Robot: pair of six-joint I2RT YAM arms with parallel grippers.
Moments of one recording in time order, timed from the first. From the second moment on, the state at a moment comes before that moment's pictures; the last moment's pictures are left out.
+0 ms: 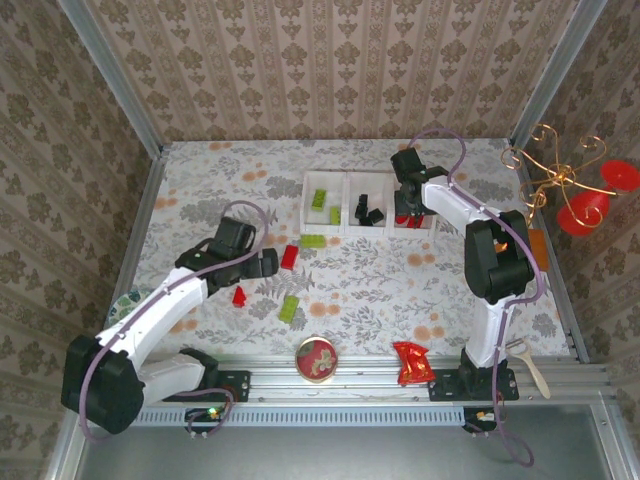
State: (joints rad) left arm -0.52 1.13 0.78 -0.65 -0.11 -0.45; right arm 0.25 1.94 1.50 -0.74 0.34 0.24
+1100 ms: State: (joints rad) left arm -0.88 1.38 0.75 -0.71 -0.07 -0.44; right arm 0.34 1.26 1.09 -0.60 0.30 0.28
